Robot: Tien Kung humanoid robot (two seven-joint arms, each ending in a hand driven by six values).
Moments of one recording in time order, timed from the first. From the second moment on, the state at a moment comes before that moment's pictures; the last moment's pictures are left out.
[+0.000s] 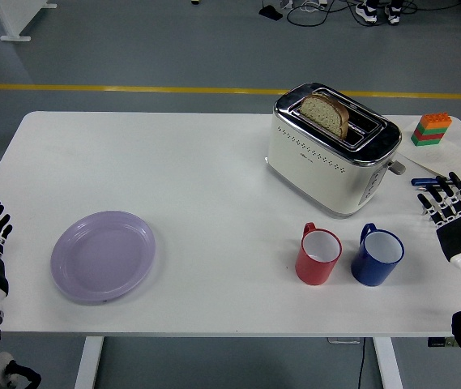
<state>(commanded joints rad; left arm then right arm) 0.06 0.13 -1.46 -1.13 0.90 0.25 -0.46 0.10 -0.20 1.41 1.21 -0.32 -0.04 0.16</state>
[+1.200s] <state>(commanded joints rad) -0.01 0.14 -1.35 -0.99 0.88 0.19 -0.43 0.11 -0.19 1.41 1.21 -0.32 -0.04 0.16</state>
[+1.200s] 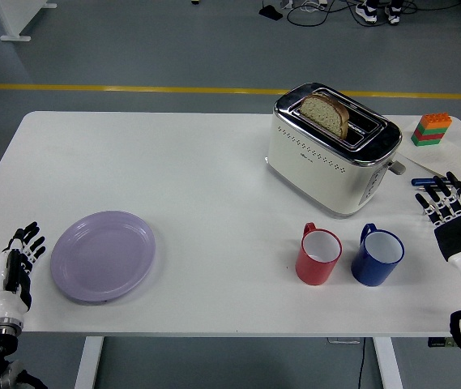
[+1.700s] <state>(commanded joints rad) -0.03 0.13 -1.27 -0.98 0.82 0.18 -0.44 0.11 -0.19 1.40 1.21 -0.32 -0.04 0.16</state>
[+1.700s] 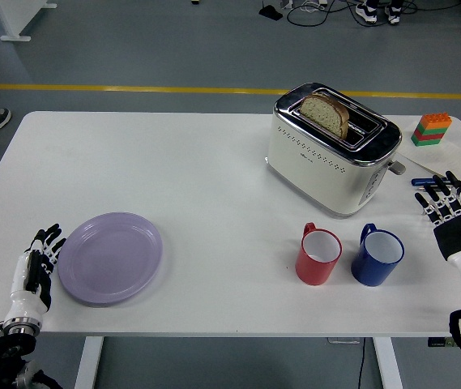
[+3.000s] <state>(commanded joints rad) -0.08 0.16 -0.98 -0.98 0.28 0.11 -0.51 0.11 -0.19 1.38 1.20 -0.32 -0.03 0.16</state>
